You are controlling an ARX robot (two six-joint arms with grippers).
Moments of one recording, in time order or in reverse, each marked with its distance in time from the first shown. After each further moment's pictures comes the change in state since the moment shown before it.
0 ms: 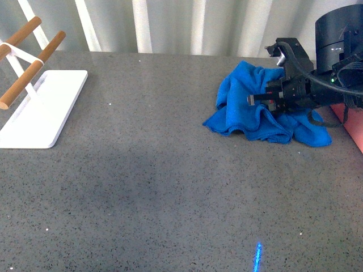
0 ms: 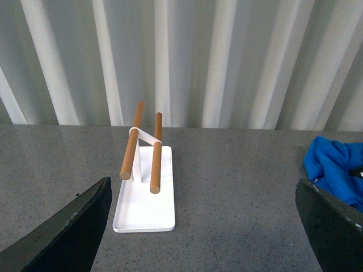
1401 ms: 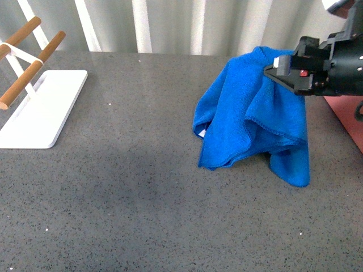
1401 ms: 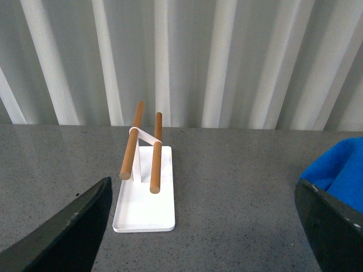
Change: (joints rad) left arm 0.000 0.000 0.000 0.000 0.000 0.000; right arm 0.063 -0.549 -0.557 0.243 -0.205 0.179
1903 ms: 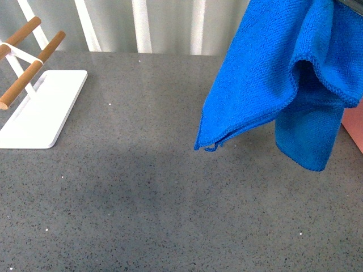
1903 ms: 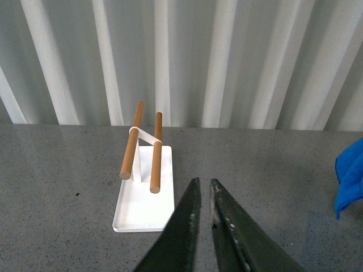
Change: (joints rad) left arm 0.000 0.000 0.000 0.000 0.000 -0.001; right arm -0.075 -0.345 -0.250 0.305 -0.248 0.100
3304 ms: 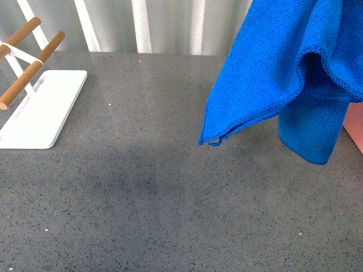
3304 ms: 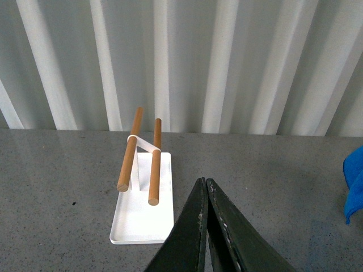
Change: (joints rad) left arm 0.000 0.254 0.000 0.262 0.000 0.001; right arm -0.020 -0.001 -0.001 0.028 -0.029 0.026
